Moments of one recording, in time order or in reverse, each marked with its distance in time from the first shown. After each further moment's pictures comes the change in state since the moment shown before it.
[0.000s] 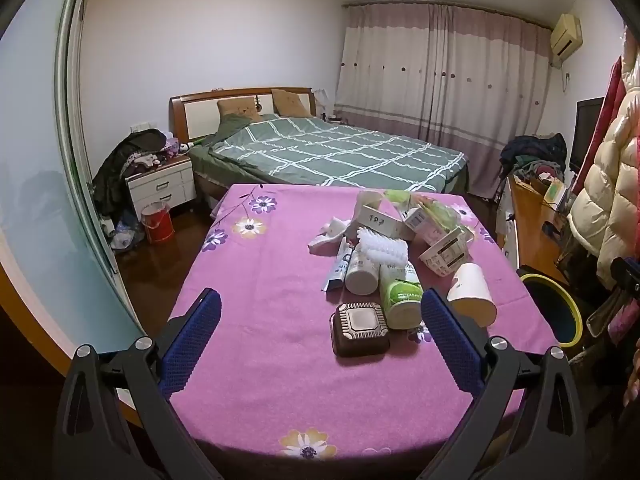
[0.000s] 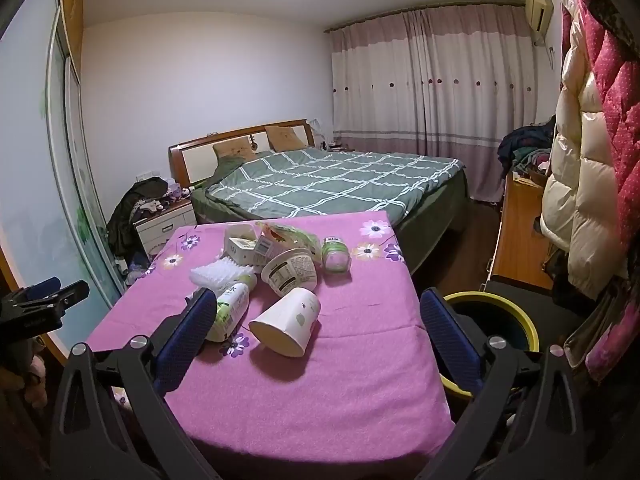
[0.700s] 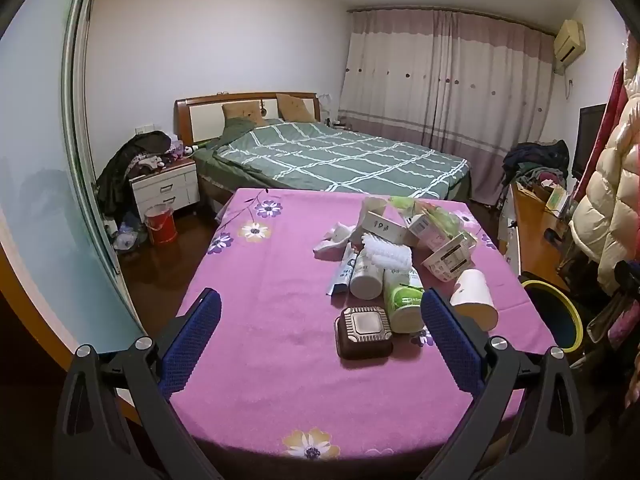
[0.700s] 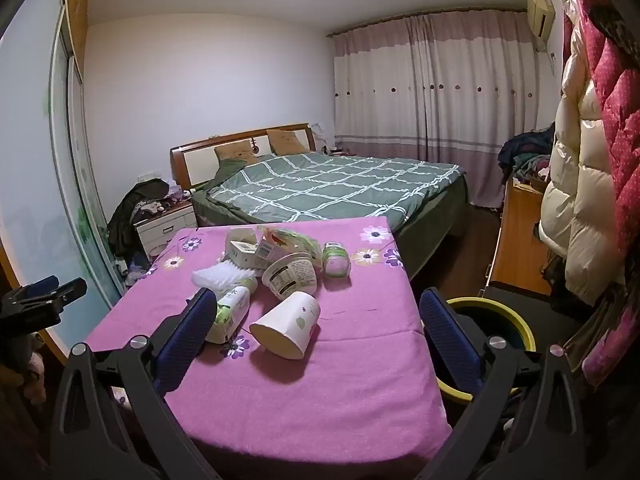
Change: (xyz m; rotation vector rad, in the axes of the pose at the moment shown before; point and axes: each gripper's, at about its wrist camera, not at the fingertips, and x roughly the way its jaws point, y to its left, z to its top) left arm -0.002 0.002 -0.004 -0.023 -0.019 0.003; right arm -0.004 0.001 0.003 -0.008 -0.012 -0.002
